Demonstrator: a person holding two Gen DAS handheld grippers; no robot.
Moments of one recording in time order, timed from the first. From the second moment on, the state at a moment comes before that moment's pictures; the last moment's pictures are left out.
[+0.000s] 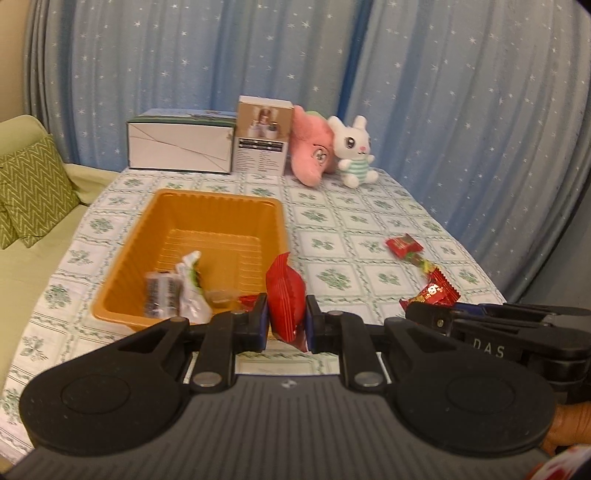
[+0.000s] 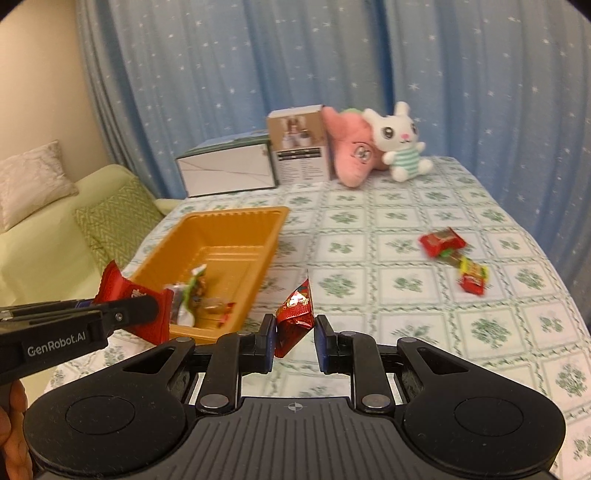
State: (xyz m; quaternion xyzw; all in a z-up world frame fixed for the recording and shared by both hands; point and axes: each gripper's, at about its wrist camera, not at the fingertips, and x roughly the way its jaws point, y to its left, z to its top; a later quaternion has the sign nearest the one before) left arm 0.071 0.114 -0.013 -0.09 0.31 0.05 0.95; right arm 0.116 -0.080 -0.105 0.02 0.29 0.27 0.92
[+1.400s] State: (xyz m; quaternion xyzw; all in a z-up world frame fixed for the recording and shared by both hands) left arm 0.138 0.257 -0.051 -0.13 0.35 0.10 0.92; right arm 0.200 0.051 -0.142 -0.02 0.33 0.35 0.88
